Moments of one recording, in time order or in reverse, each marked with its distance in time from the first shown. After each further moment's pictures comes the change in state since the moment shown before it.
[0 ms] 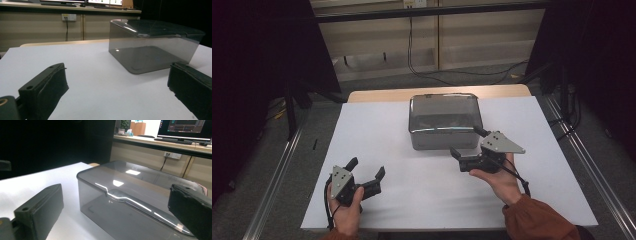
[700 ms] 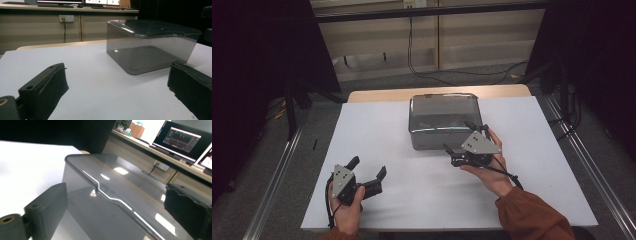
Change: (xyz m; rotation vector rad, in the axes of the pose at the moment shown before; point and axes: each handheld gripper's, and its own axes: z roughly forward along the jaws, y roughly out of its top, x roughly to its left) left arm -0.002 0.002 0.002 0.001 -0.017 0.027; right arm 0.004 -0.007 0.032 0.066 -0.075 -0.345
